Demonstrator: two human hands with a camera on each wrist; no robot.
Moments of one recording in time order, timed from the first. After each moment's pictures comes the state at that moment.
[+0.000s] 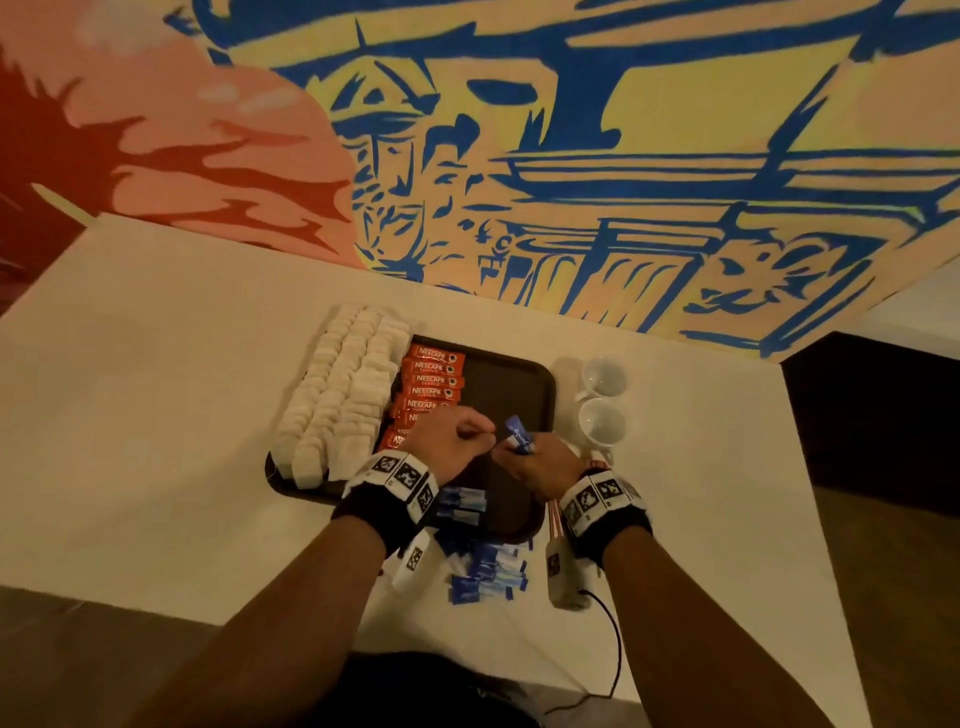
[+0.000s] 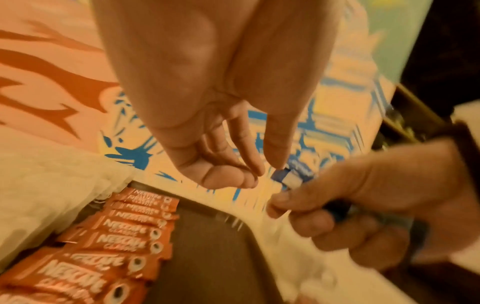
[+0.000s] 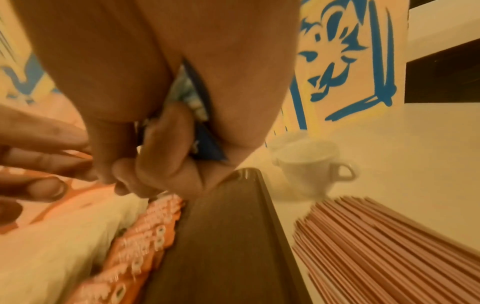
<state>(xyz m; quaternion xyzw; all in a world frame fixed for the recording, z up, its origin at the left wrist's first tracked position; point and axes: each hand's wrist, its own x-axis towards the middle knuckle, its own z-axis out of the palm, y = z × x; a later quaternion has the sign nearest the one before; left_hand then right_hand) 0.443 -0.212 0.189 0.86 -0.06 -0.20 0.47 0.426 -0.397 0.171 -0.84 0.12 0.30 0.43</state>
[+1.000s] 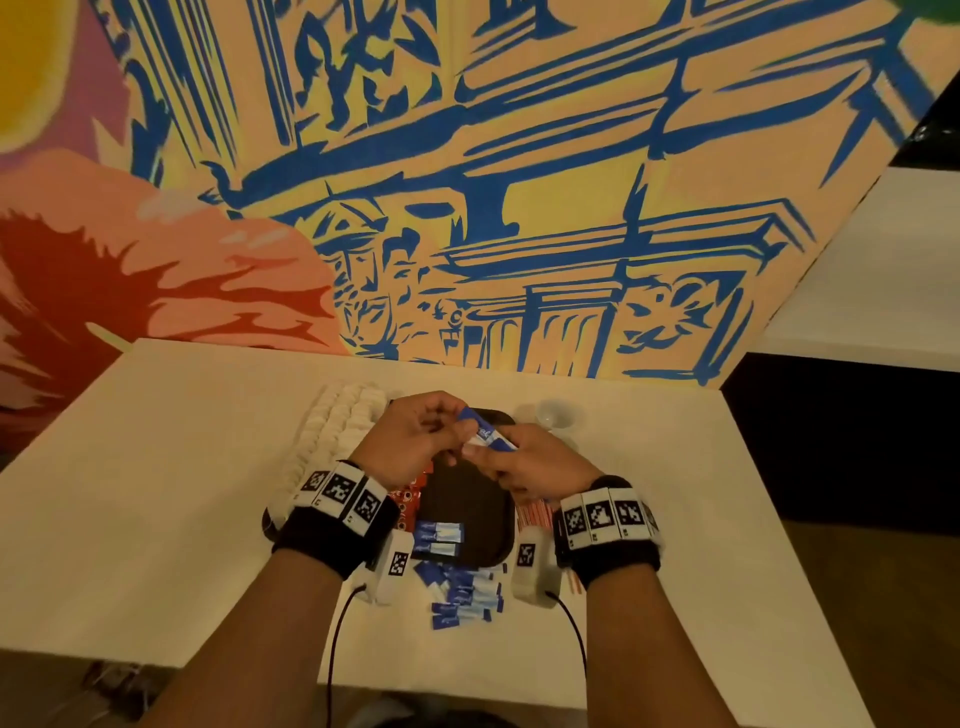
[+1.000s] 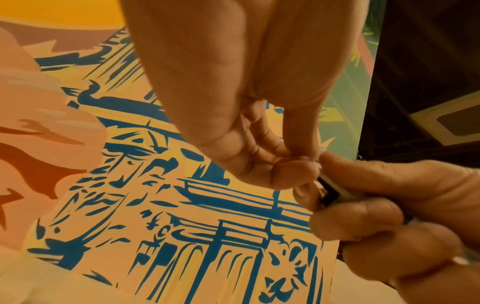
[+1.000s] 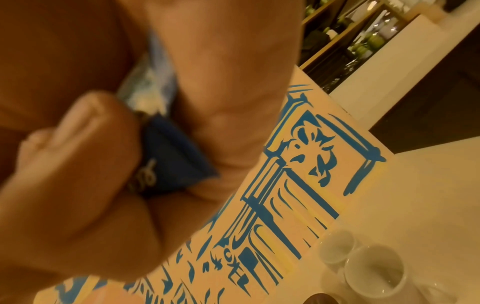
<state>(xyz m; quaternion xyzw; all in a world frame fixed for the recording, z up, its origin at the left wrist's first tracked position) 0.381 -0.230 0.319 0.73 -0.13 -0.14 0.66 0.351 -0.418 0.319 -0.76 -0.02 0.24 0.61</state>
